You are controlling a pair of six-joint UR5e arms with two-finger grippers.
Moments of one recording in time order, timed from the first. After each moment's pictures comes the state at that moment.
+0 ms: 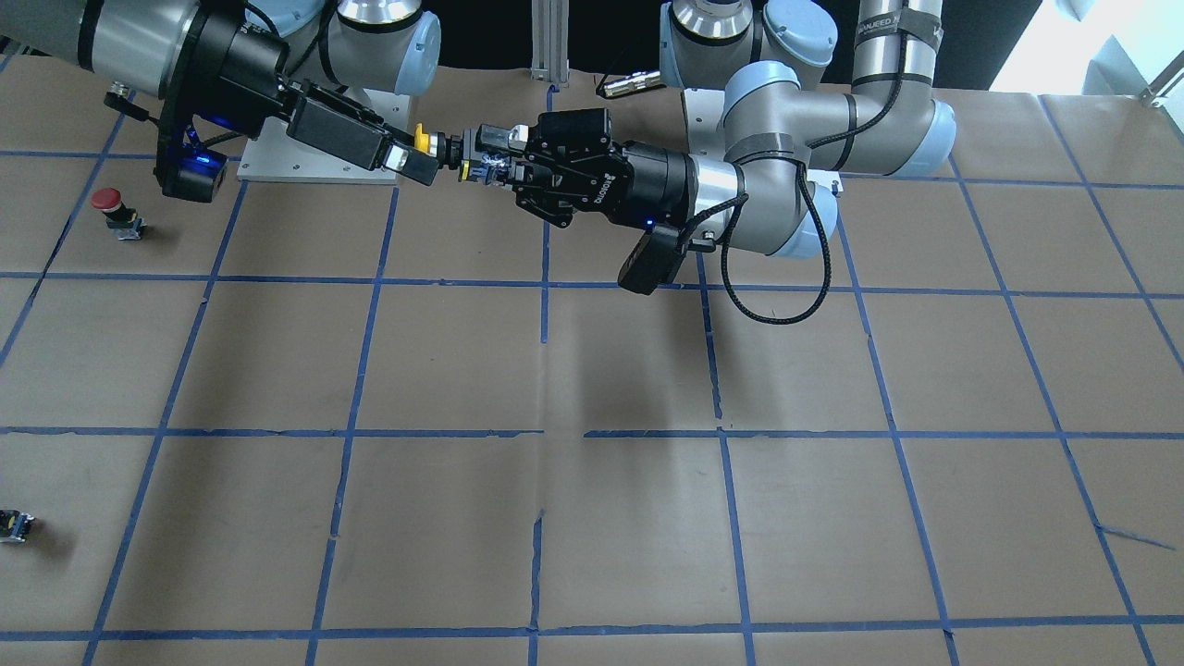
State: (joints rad) left arm -1.63 -1.71 -2.09 -1.09 -0.25 0.10; right arm 1.39 -1.66 1.70 -1.39 -0.57 0.64
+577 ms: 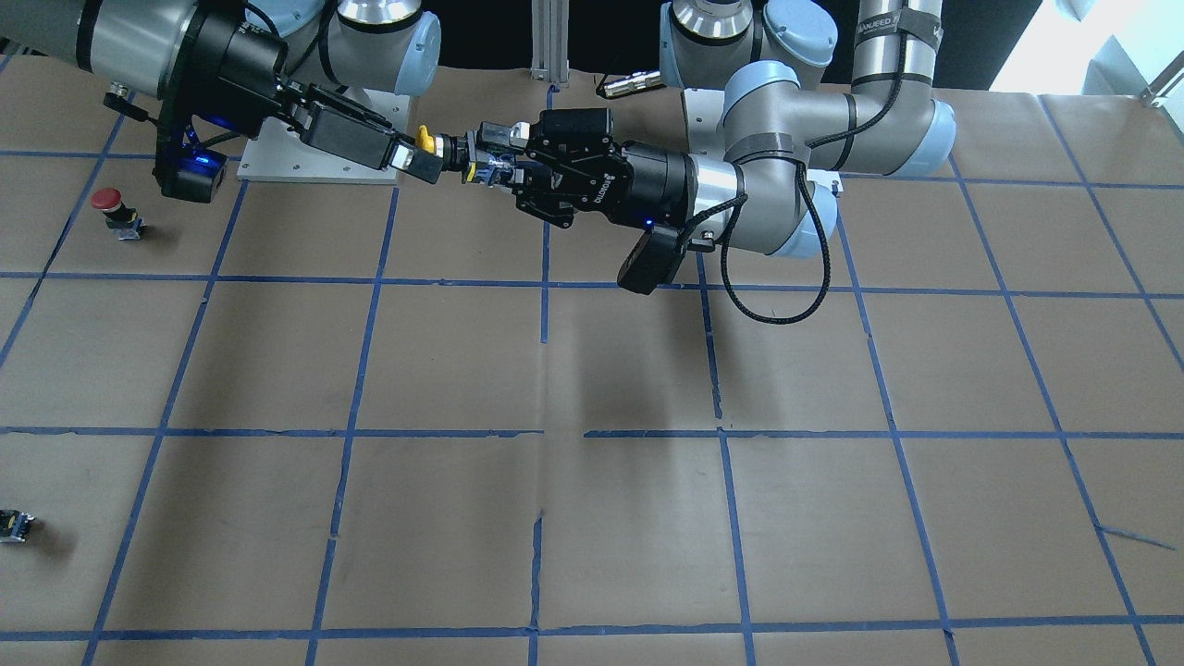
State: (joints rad) left arm -1.63 -1.71 -2.09 -1.09 -0.25 0.09; right arm 1.39 -1.66 1.70 -1.39 -0.56 0.64
